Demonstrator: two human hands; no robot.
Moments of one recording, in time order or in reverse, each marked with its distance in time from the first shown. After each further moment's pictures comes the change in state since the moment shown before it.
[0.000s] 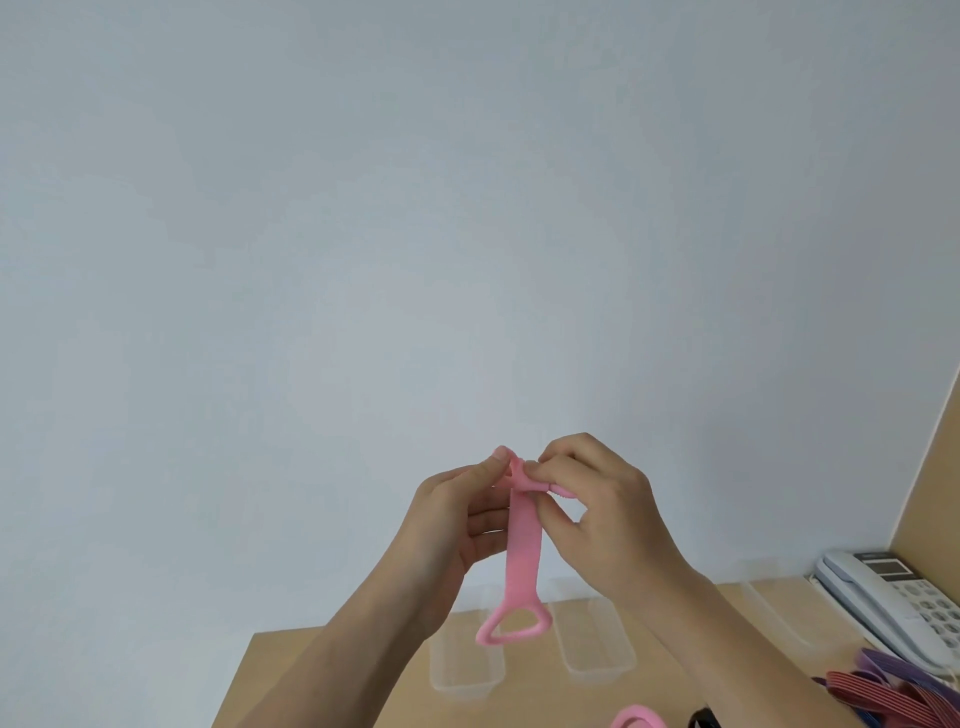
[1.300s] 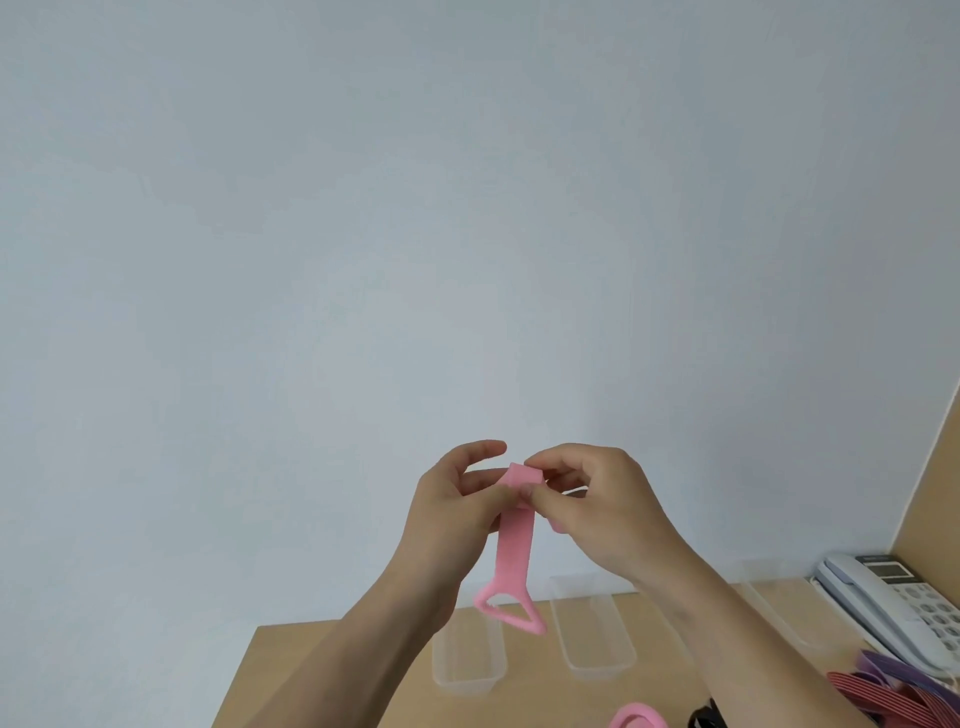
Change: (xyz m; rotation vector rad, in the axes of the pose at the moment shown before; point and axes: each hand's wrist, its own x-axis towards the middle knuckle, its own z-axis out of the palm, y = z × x) left_hand -0.004 -0.004 -0.002 0.151 0.076 0.110; right_hand 0.015 -0.019 -0.009 0.446 -0.236 0.612
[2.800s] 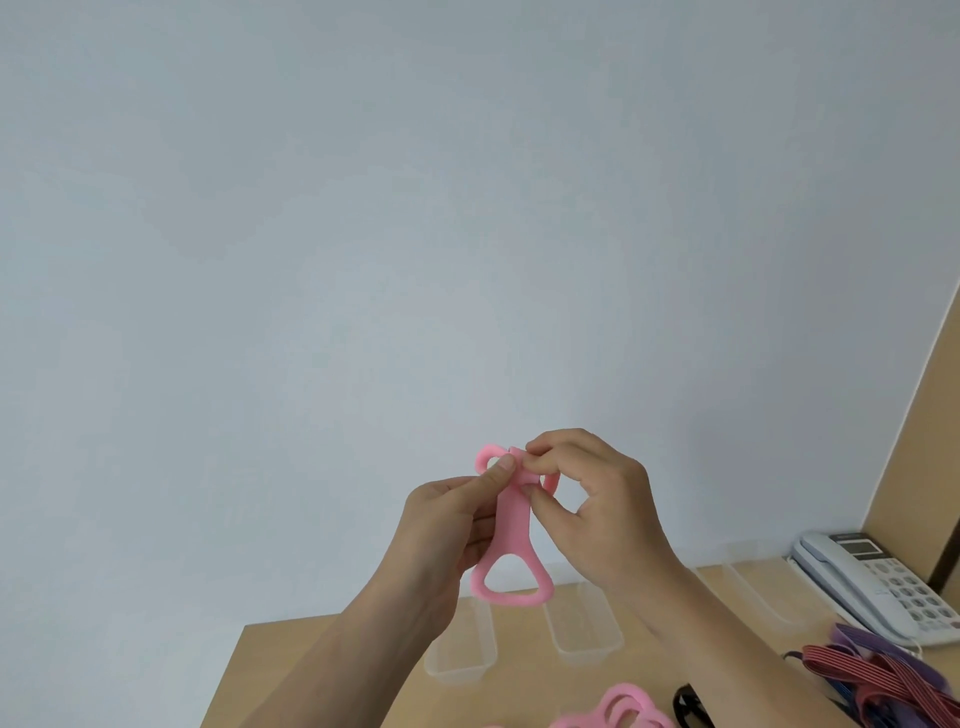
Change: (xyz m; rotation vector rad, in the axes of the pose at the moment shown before) left_hand -0.007 -0.004 0.005 -0.151 -0.007 -0.178; right_hand -0.009 0.024 0.006 -0.290 0.320 -0.569
